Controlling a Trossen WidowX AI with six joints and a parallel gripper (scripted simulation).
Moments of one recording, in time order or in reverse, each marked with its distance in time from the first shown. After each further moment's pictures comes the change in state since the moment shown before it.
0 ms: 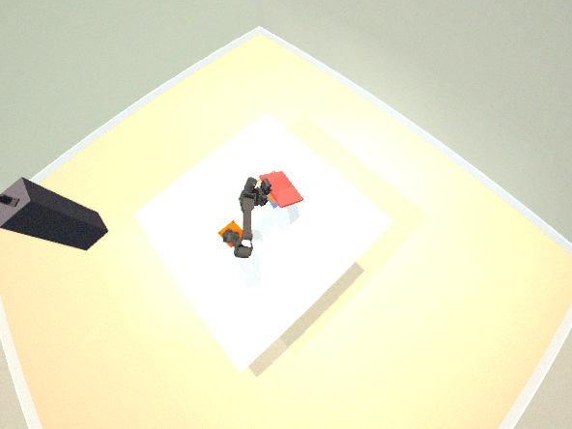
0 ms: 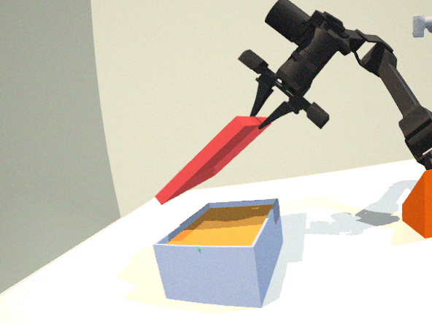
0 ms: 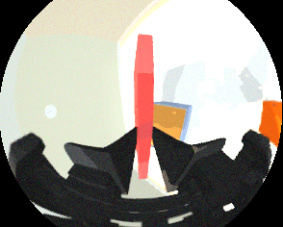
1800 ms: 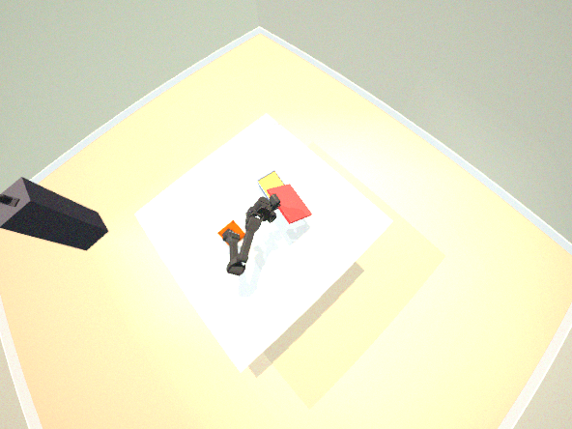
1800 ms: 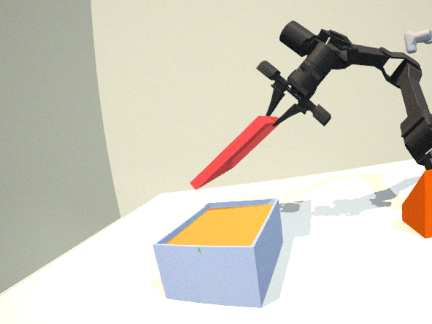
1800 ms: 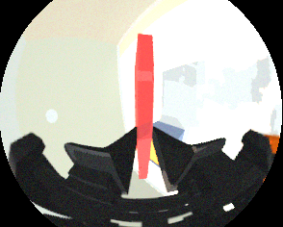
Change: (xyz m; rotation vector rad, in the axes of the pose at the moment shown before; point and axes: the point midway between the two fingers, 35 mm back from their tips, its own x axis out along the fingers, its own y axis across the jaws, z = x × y) arm -0.006 -0.006 0.108 -0.006 -0.004 -0.003
